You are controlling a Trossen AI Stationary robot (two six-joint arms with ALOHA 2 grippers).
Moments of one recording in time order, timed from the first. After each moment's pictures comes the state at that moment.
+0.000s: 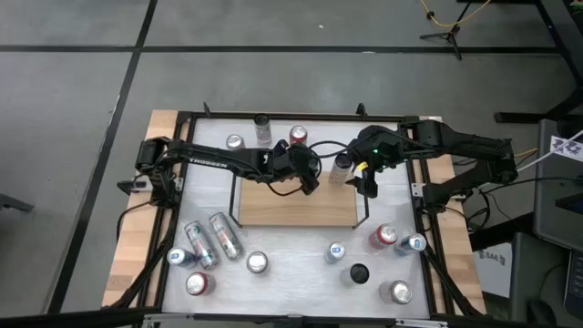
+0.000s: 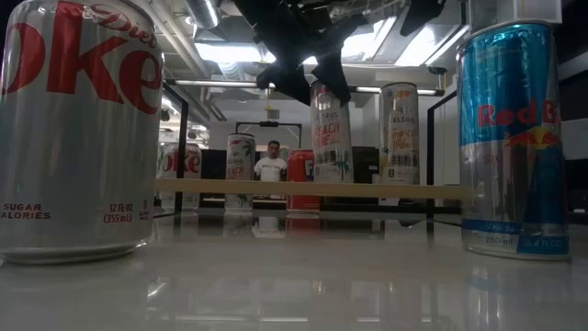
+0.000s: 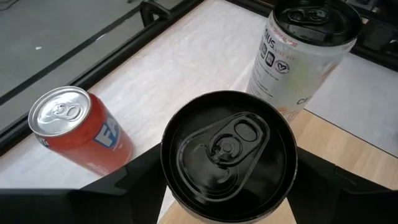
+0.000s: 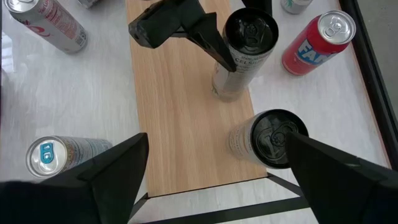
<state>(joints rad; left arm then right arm) 0.03 1.81 1.45 -0.39 -0.49 -0.44 -0.02 1.36 1.60 -1.23 0.03 0.10</state>
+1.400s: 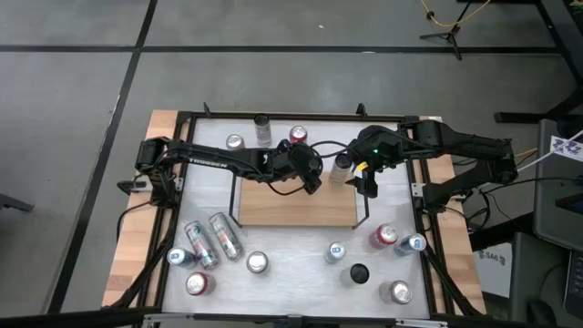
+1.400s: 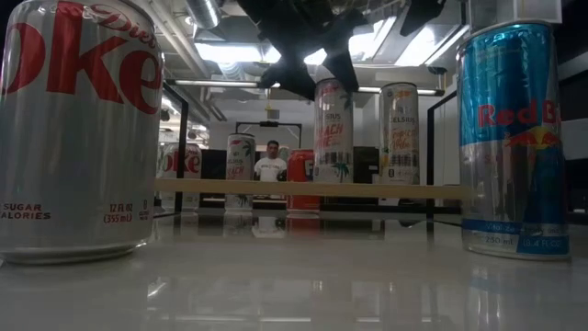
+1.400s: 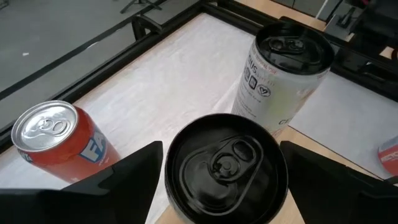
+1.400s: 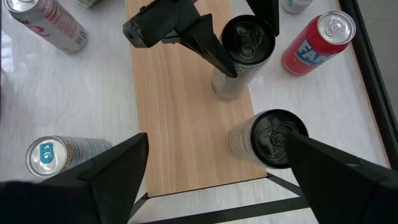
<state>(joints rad) 0.03 1.81 1.45 -0.32 -0.47 -0.44 -0.02 1.36 1.60 -1.23 0.03 0.10</state>
